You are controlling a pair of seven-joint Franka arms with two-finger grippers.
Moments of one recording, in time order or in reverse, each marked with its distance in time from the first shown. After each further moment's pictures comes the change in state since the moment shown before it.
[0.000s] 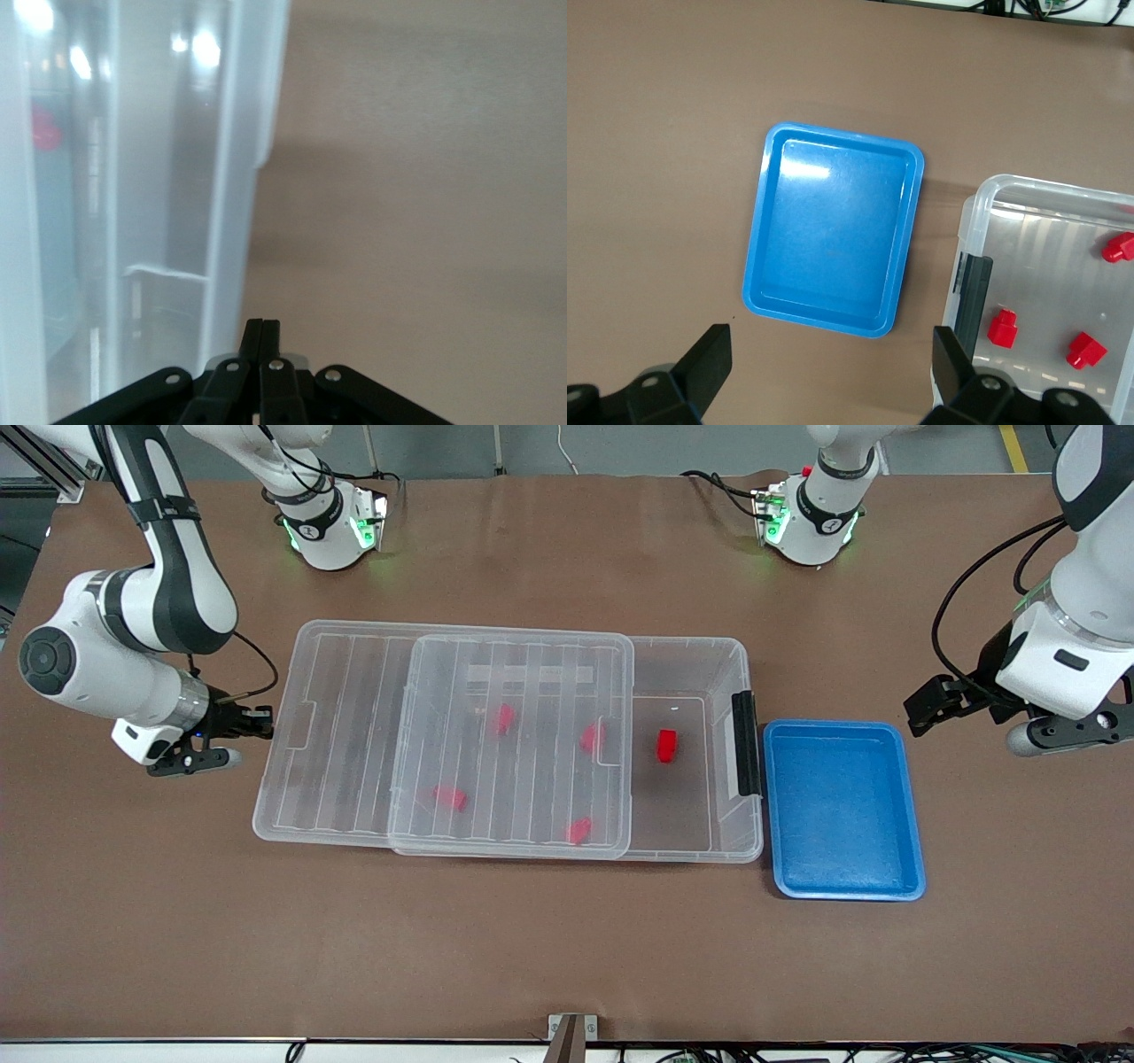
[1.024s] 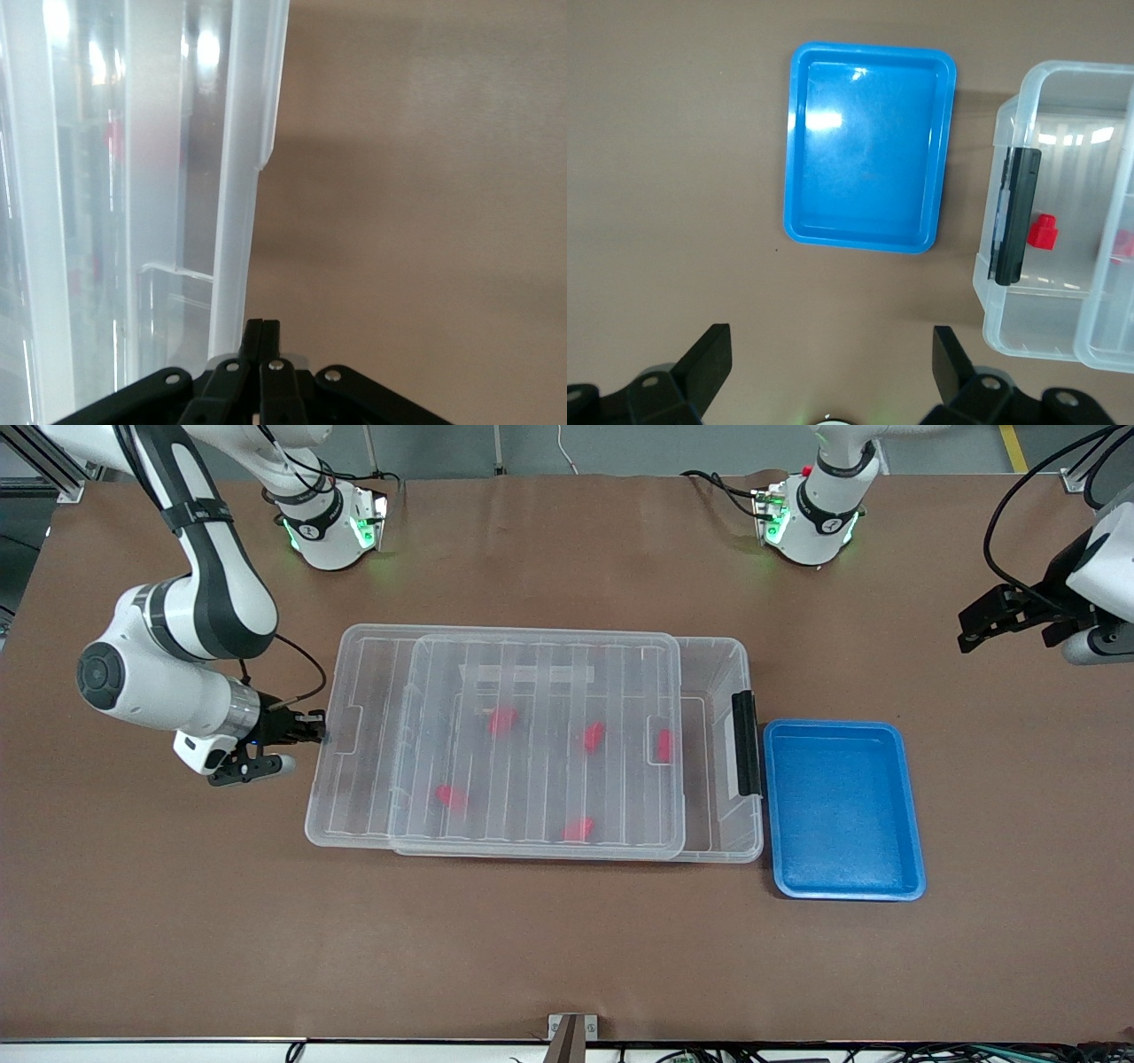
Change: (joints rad) left arm -0.312 -0.212 0.467 -0.169 -0.133 -0.125 0.226; right arm 0.011 0.071 0.117 0.071 0.101 0.005 0.058
